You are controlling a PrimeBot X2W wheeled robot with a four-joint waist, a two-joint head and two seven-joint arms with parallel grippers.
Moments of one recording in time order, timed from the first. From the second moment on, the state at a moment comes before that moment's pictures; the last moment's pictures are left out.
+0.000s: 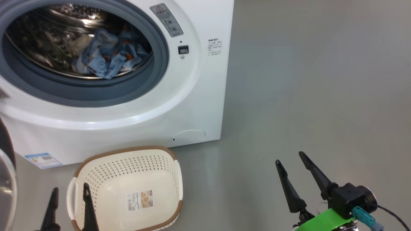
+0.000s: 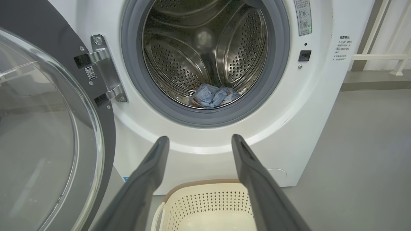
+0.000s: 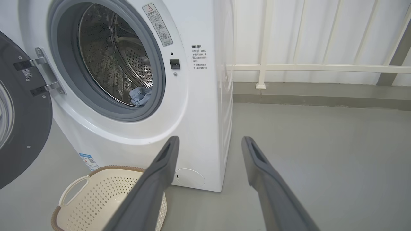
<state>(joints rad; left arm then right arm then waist) 0.12 0.36 -0.31 -0.13 -0.42 0.42 -0.23 -0.02 -0.06 0.12 0.03 0.12 0.13 -0.22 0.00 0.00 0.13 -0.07</state>
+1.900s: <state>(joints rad) 0.15 0.35 -0.36 -0.09 -0.43 0.39 -0.23 0.06 -0.06 0.11 -0.02 0.12 0.13 -0.18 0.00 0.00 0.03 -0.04</state>
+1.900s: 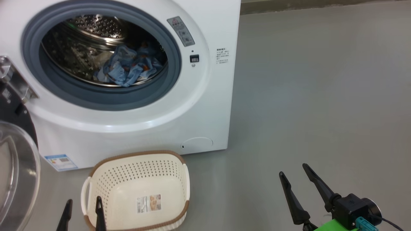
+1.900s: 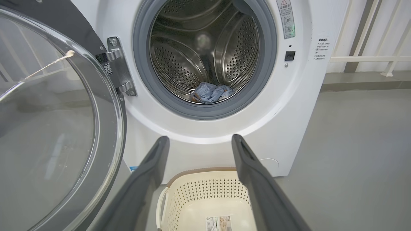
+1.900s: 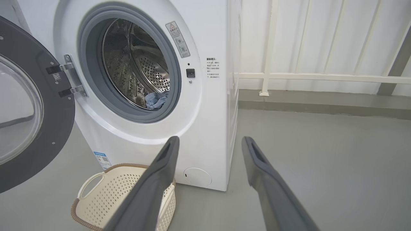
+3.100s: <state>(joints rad) 0.14 0.37 -0.37 -0.07 -0.43 0.39 -0.23 0.06 -0.06 0.10 -0.02 0.12 0.13 -0.18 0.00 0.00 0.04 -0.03</state>
